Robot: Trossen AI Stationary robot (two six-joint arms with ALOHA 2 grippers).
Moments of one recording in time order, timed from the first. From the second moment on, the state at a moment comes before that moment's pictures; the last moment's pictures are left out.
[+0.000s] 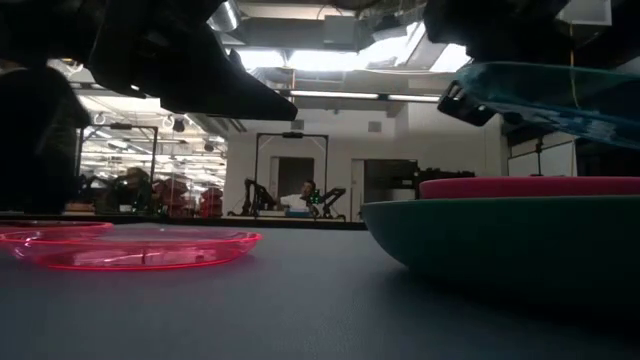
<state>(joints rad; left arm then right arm) -0.46 1.67 0.64 0.66 -0.56 0.03 0.18 1.51 1.07 -0.71 -0.42 0.11</state>
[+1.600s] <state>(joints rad) -0.46 1.67 0.63 0.66 -0.56 0.03 0.25 1.61 1.07 -0.70 -0.35 0.15</state>
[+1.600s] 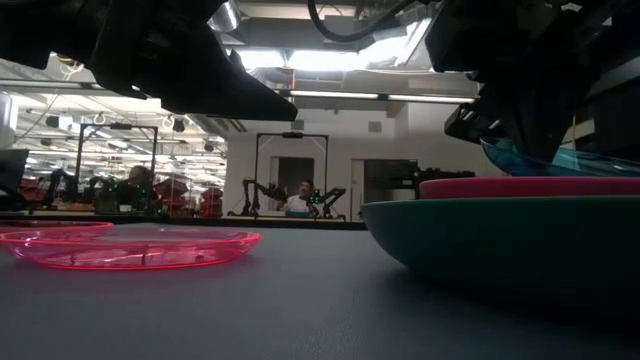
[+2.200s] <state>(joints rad) -0.46 1.67 0.63 0.66 -0.56 0.03 0.25 1.61 1.07 -0.70 -0.35 0.15</state>
